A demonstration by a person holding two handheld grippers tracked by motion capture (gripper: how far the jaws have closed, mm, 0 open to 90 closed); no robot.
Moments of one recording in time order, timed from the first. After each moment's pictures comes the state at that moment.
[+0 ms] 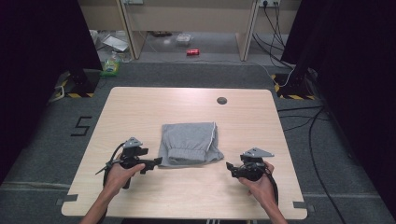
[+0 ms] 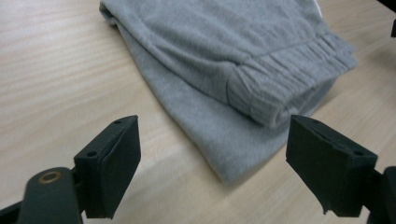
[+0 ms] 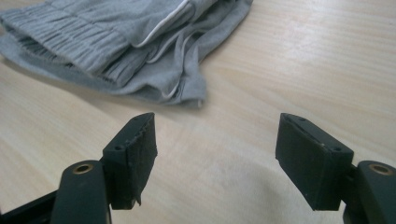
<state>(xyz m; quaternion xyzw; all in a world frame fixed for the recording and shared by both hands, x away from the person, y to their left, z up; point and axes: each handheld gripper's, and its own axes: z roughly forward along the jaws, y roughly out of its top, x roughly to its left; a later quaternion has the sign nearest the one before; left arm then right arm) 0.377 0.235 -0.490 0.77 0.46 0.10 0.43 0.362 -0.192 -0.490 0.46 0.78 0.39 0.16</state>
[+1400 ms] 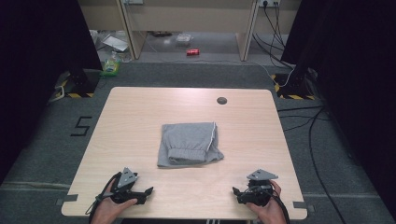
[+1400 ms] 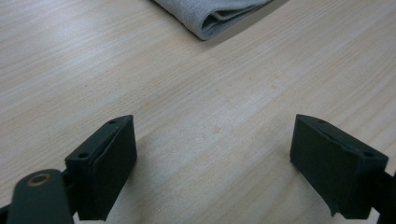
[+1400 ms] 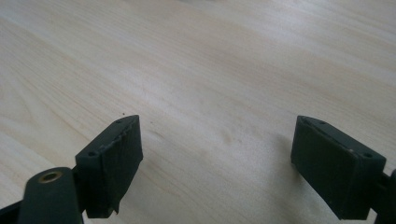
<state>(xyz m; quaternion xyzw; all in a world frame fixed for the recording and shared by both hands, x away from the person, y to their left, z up) 0.295 0.246 -0.524 0.81 0.41 0.17 0.37 0.301 -0.206 -0.506 0.46 0.82 0.32 0.15</state>
